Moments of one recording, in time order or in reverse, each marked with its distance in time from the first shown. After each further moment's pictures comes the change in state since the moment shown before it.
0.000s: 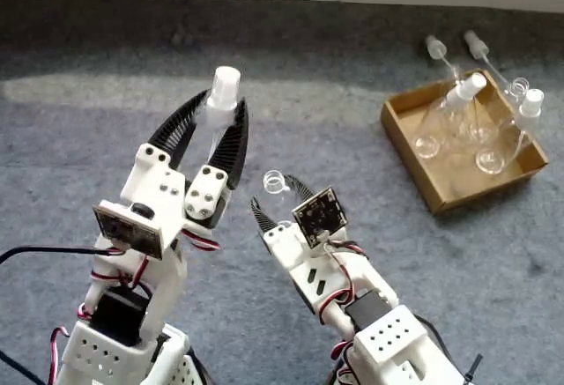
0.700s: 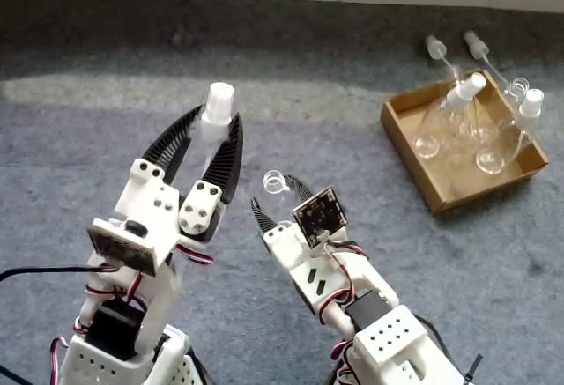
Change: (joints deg) left arm 0.1 -8.5 2.5 7.2 0.0; right arm 0.0 0.0 0.0 0.0 0.0
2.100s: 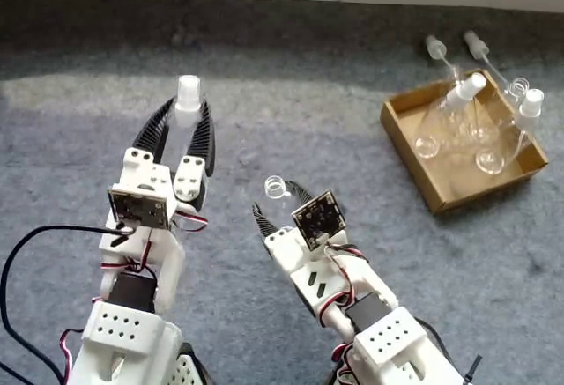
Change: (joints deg) left arm -12.3 16.6 14.4 -27.3 0.0; right arm 0.0 0.0 2.1 -0.1 0.0
